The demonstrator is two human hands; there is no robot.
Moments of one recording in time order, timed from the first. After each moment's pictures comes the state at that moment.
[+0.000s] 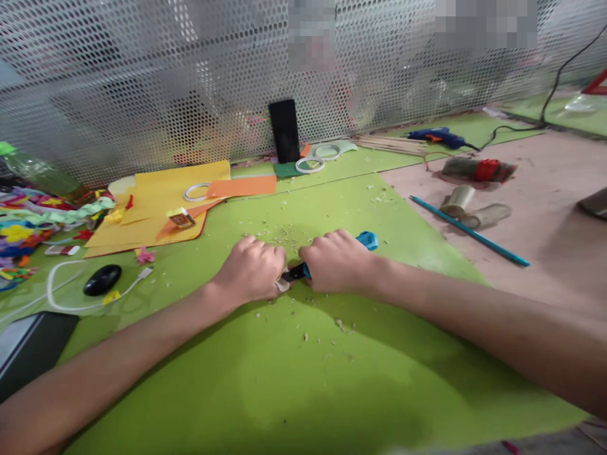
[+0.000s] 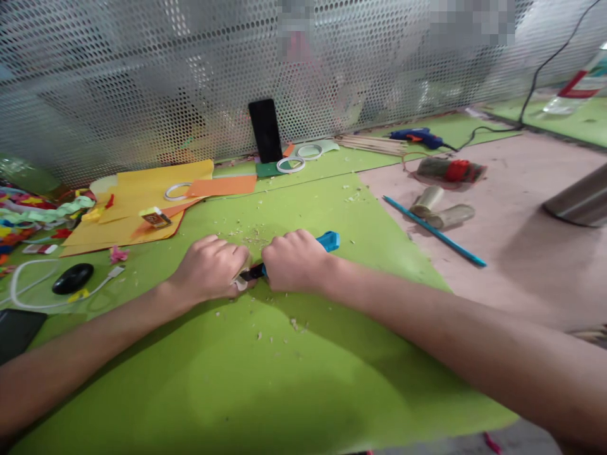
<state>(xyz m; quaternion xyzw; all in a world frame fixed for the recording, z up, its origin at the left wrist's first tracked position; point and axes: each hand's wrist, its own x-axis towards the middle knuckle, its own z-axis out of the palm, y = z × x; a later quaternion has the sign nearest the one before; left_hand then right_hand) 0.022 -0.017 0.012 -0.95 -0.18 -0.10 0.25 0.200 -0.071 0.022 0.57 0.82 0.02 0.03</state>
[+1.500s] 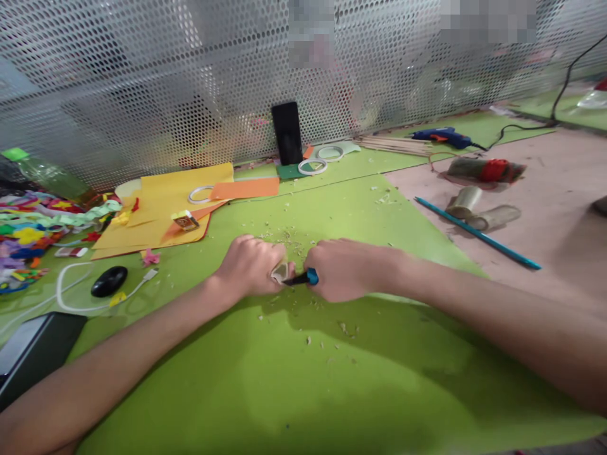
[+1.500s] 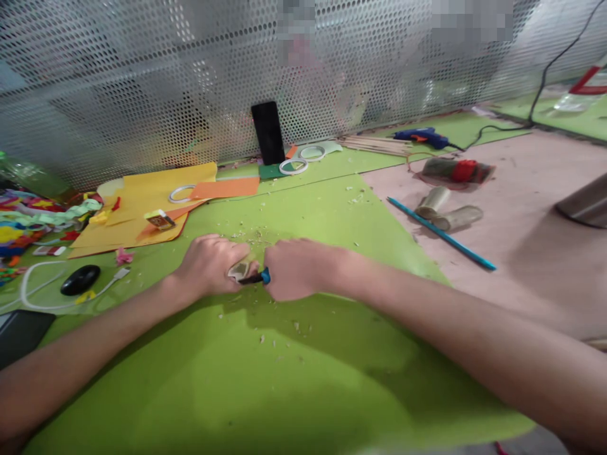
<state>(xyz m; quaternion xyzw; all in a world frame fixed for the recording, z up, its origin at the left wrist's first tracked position) 0.023 -0.008 0.016 -0.95 -0.25 -0.07 0.16 0.209 -0.073 0.042 0.53 0.83 -0.16 0.05</state>
